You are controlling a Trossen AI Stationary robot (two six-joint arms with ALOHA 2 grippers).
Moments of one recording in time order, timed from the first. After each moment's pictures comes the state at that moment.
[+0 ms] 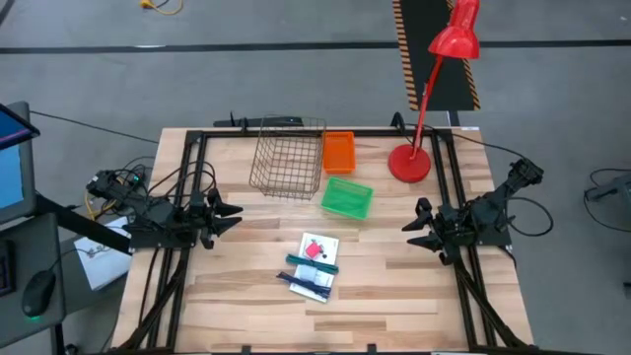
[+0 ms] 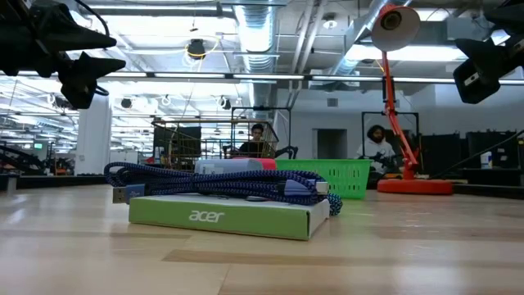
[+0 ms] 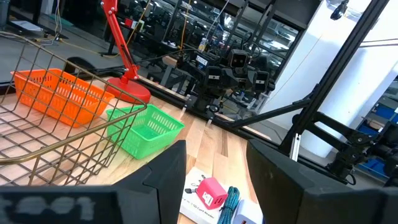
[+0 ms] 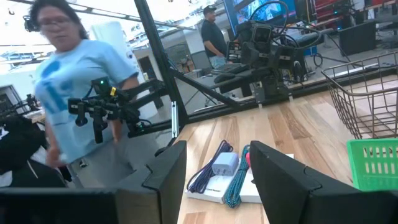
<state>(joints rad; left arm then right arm) -0.47 0.03 0.01 0.09 -0.59 -0.41 0.65 0.01 0.01 0.07 0.42 0.26</state>
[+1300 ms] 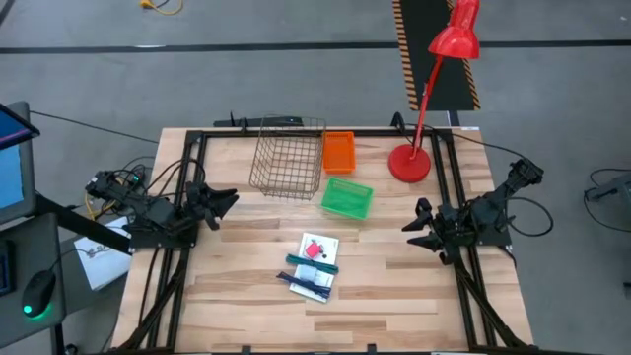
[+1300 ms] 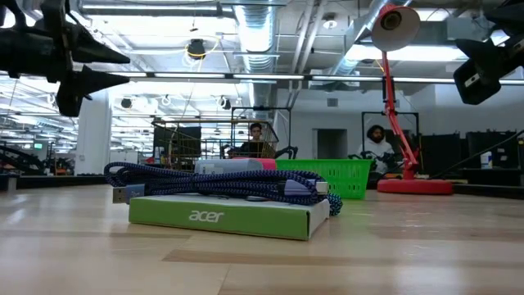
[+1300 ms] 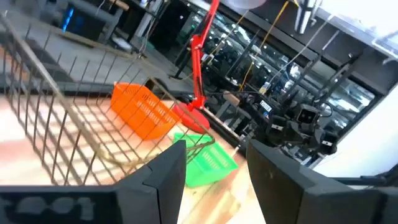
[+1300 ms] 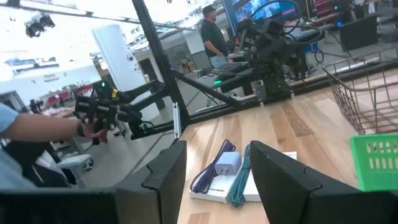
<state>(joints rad) -0.46 0.03 0.02 0.07 -0.92 -0.61 0.65 0.01 0.01 0.07 0.42 0.31</state>
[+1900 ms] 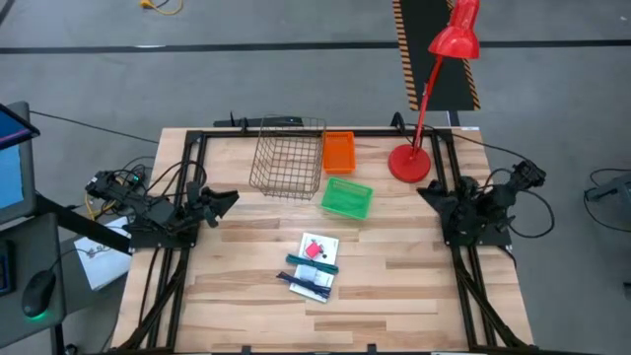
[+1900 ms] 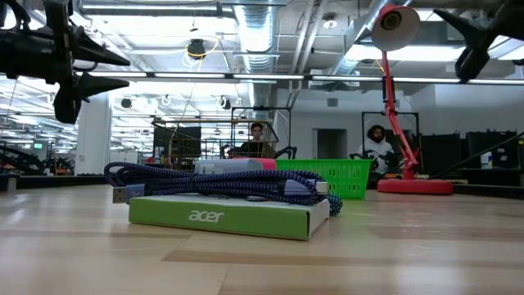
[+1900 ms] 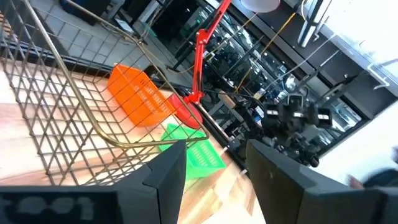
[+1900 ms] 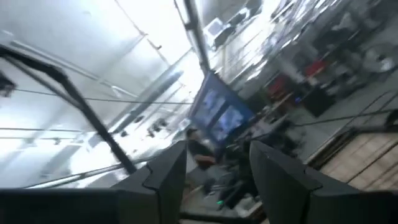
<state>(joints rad) -0.46 0.03 0.02 0.04 -0.90 -0.77 0.59 0.03 0.03 0.58 0.71 0.36</state>
